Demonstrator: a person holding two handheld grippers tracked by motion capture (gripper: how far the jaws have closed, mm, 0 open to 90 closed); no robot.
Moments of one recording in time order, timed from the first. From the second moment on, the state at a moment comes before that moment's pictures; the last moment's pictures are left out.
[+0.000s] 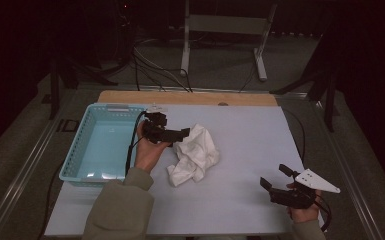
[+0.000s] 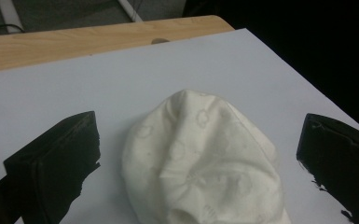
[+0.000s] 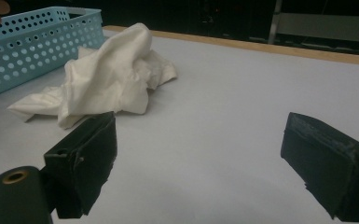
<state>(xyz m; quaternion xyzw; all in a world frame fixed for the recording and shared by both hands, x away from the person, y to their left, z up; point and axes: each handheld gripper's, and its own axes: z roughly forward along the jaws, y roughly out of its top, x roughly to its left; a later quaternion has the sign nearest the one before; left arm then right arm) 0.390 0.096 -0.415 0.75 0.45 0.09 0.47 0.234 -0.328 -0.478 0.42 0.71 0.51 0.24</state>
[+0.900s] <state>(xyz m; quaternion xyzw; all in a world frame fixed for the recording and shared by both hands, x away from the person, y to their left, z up) 0.377 0.157 -0.380 0.73 0.46 0.14 0.49 0.234 -0.329 -0.478 0.43 0.70 0.51 0.24</state>
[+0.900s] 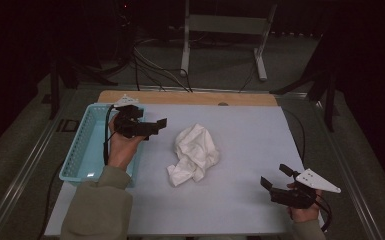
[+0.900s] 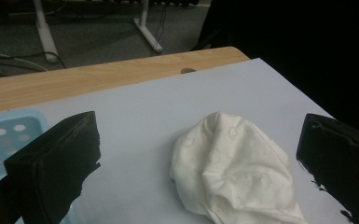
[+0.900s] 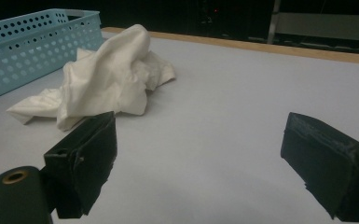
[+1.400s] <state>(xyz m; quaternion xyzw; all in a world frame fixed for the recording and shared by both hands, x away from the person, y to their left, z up) 0.368 0.177 -0.377 0.72 0.45 0.15 0.50 0.234 -0.331 -0.477 0.43 0.70 0.52 0.24</state>
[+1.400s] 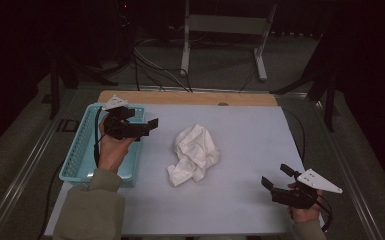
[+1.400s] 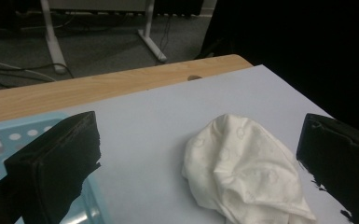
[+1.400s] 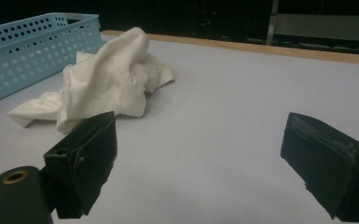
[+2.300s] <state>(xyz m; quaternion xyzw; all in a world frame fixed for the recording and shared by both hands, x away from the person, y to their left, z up) 0.333 0.230 -0.383 0.71 0.45 0.20 0.51 0.234 -0.333 -0.477 0.43 0.70 0.52 0.24</state>
